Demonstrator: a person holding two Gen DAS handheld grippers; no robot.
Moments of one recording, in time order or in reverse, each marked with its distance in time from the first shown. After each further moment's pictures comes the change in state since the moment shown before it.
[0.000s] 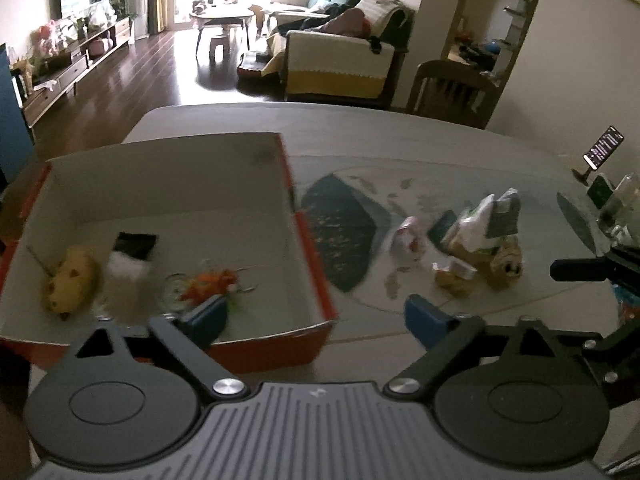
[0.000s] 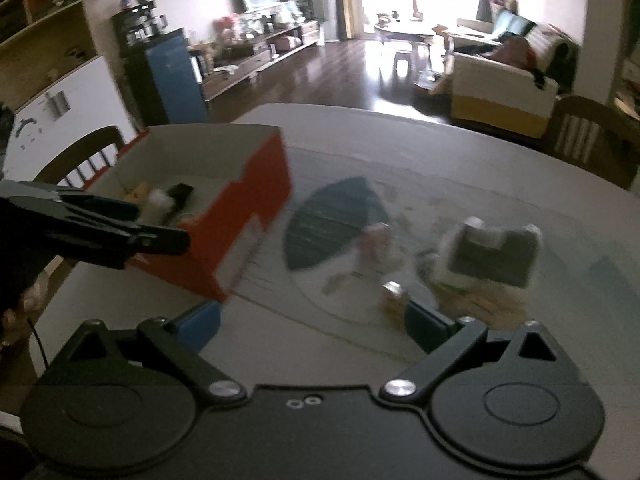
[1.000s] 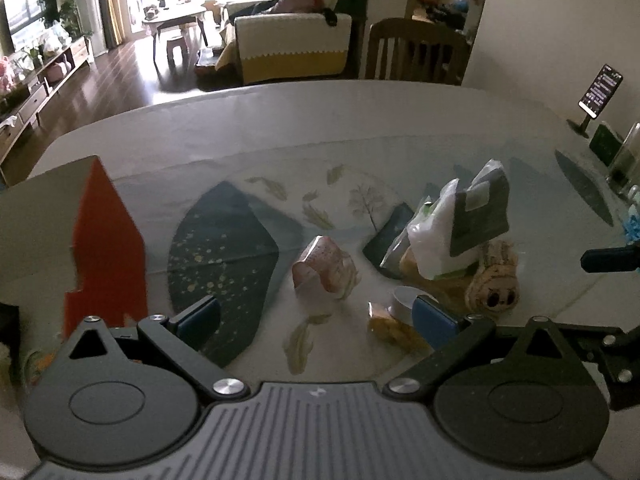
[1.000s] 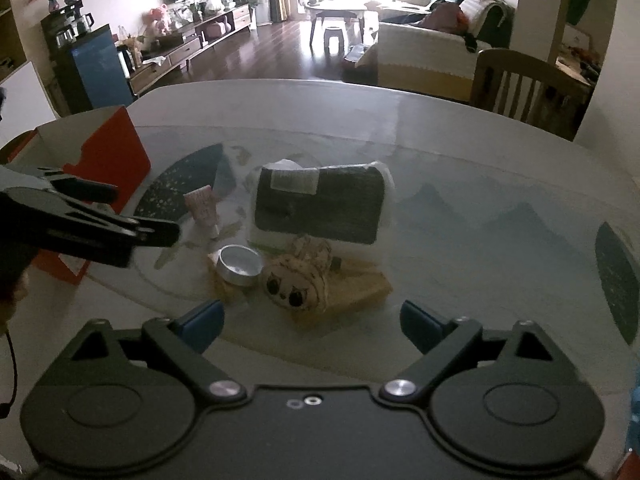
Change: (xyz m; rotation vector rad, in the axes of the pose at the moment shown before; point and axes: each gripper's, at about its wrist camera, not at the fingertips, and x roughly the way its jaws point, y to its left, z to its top) left arm 0.130 -0.107 0.031 0.146 0.061 0.004; right arm 0.025 -0.128 -0.026 0.080 0.049 -0.145
